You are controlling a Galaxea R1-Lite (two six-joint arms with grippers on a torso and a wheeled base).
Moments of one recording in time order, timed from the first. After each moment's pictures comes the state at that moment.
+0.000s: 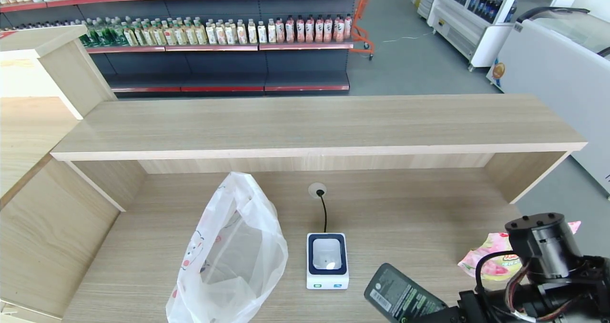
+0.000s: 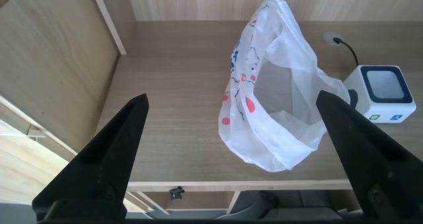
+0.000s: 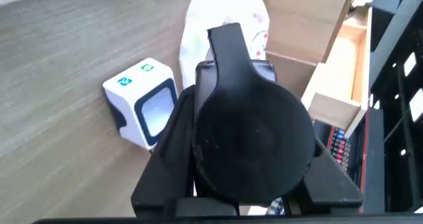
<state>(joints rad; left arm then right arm) 0.00 0.00 0.00 0.00 -0.02 0.00 0.44 1.55 -0.35 -0.42 0.79 -2.62</state>
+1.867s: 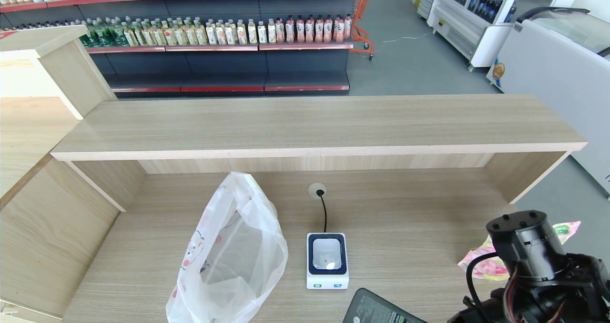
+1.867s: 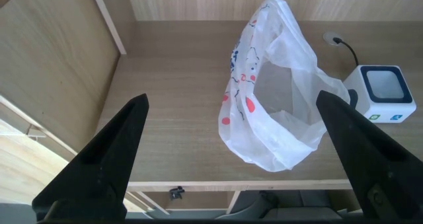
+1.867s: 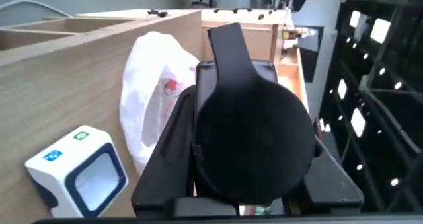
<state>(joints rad) 0.00 0.00 0.00 0.00 -0.02 0.00 0.55 1.55 -0.40 -0.40 1.02 -2.54</state>
